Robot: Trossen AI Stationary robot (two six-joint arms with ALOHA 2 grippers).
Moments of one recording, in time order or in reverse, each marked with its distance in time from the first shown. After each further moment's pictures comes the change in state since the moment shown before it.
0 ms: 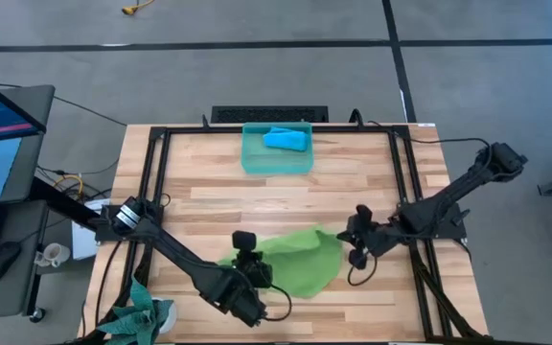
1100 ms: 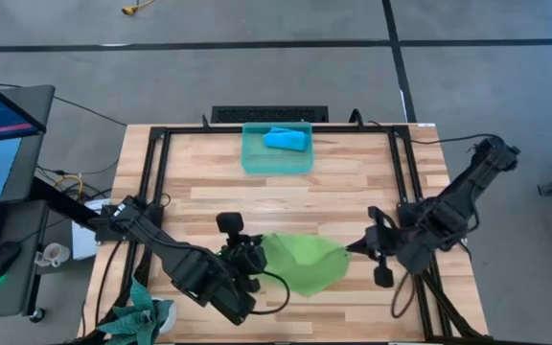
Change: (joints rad) left arm -0.012 -0.021 0.438 -0.328 -0.149 -0.099; right arm 0.230 -0.002 0.563 -0.477 0.105 -0.123
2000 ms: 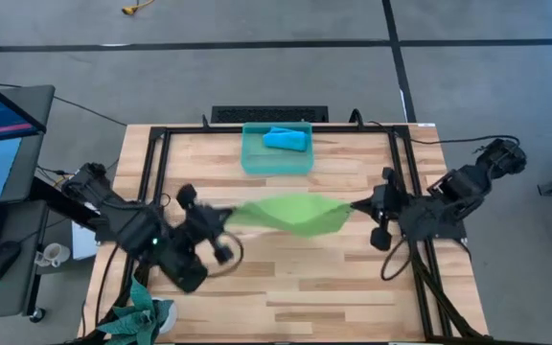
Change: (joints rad) left arm -0.016 -0.460 -0.499 0.313 -0.165 -0.256; right arm -0.184 -0.004 0.296 -0.361 0.110 -0.026
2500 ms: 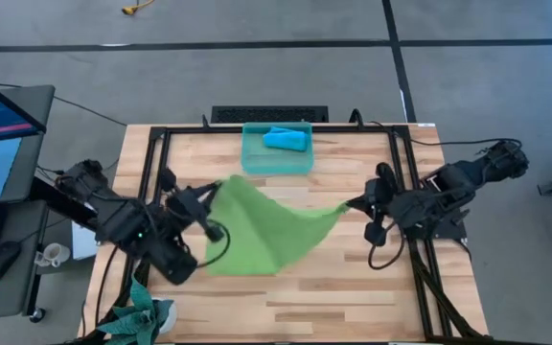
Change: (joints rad) left arm 0.001 -0.036 0.042 -0.163 -0.255 0.000; right arm -0.105 0.004 -0.001 0.017 -0.133 -0.036
